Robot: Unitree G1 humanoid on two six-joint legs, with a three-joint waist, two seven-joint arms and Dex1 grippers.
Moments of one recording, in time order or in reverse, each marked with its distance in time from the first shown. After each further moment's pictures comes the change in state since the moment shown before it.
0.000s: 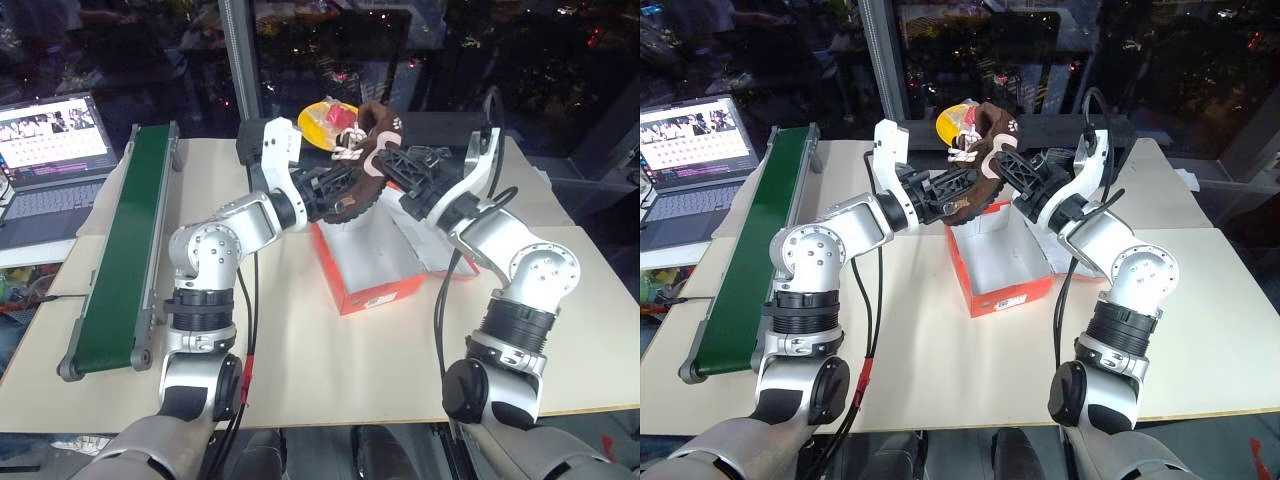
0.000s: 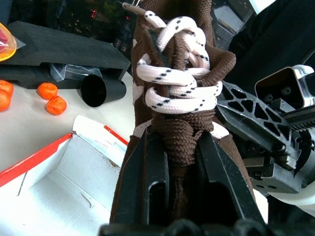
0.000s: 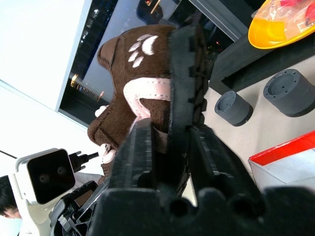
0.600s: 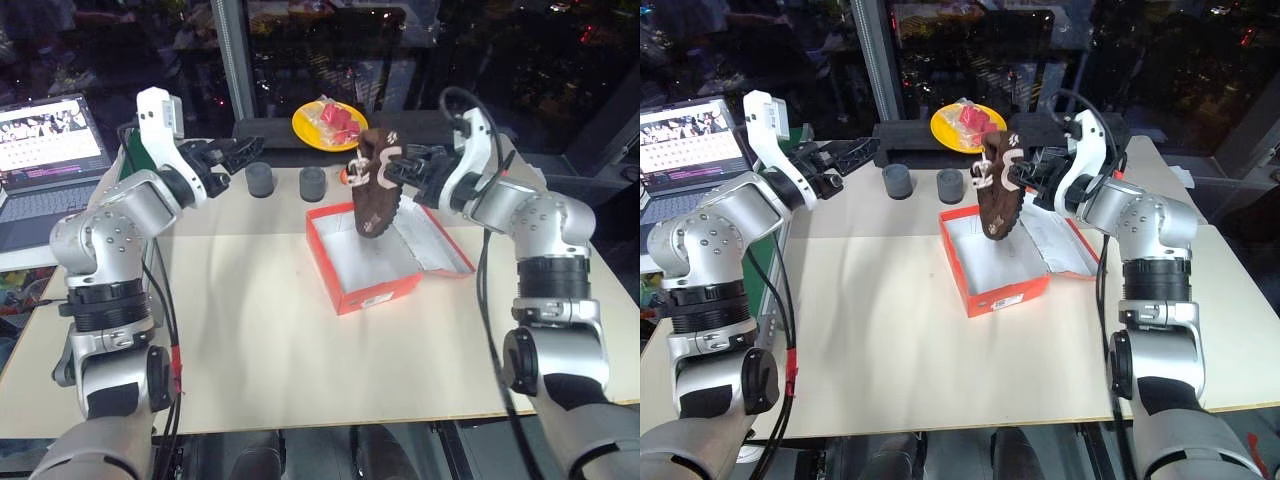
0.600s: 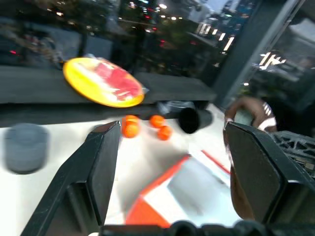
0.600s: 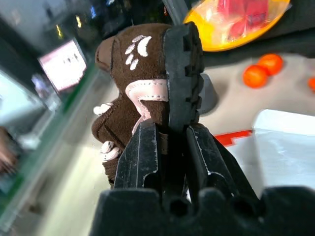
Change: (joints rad) left arm 0.084 0.385 0.086 -0.027 0.051 -0.061 -0.090; right arm -0.242 -0.342 0.519 0.590 -0.529 -0.255 0.563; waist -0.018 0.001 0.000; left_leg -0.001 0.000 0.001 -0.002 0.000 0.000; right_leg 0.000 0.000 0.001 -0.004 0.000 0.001
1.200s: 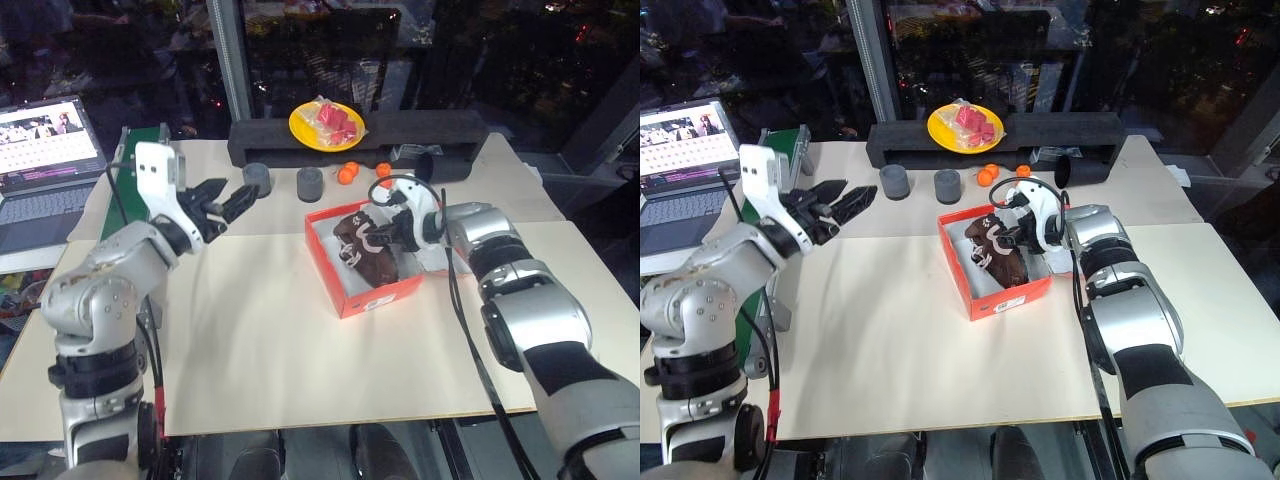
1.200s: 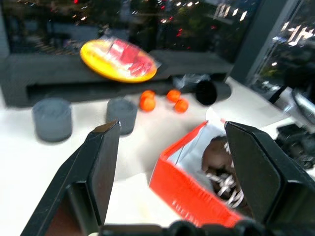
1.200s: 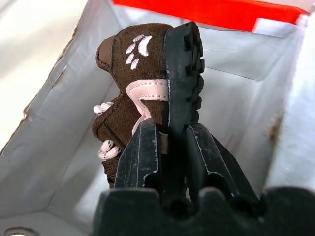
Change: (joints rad) left arm 0.320 -0.014 0.019 -0.354 -0.009 0.011 0.129; right arm -0.177 0.079 0.249 0.632 -0.546 -0.445 0.454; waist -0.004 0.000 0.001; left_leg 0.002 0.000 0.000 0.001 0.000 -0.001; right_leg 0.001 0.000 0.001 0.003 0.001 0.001
